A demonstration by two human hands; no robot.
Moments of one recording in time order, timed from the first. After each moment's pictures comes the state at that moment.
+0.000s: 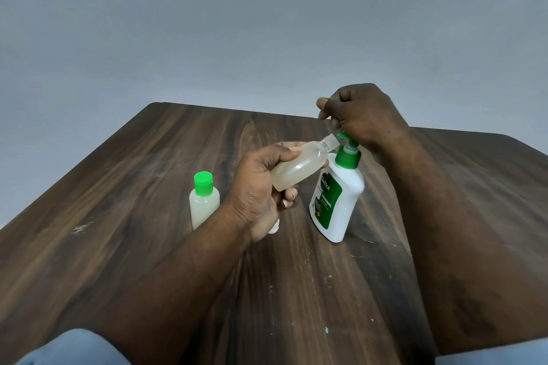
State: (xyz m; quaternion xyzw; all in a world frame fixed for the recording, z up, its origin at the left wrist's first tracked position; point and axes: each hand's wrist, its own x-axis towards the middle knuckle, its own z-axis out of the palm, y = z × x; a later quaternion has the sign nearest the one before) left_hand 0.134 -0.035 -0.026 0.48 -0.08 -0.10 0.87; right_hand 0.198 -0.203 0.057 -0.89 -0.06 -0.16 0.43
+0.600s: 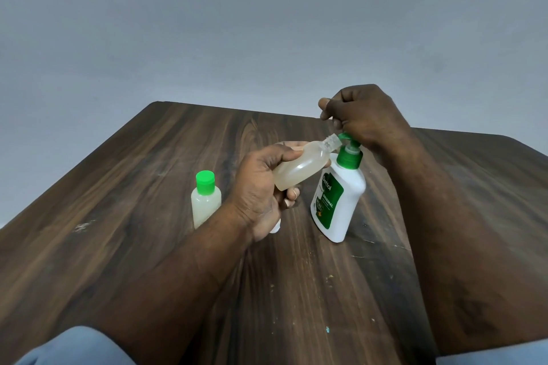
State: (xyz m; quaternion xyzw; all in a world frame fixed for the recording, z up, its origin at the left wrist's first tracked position) left_hand 0.133 -0.035 -0.025 0.47 -0.09 -0.09 0.87; right_hand 0.196 -0.202 0.057 -0.89 -0.05 -0.15 0.43
